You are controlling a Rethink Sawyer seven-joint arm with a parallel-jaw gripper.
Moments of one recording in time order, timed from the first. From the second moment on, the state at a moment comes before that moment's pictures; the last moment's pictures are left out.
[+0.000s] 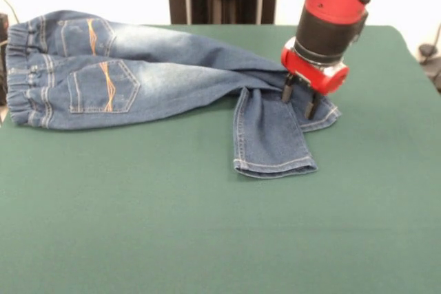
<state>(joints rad) 0.14 -0.35 -0.19 1.62 0.11 0.34 2.59</state>
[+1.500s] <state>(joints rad) 0.22 -0.34 -0.29 1.63 0.20 0.33 2.59</state>
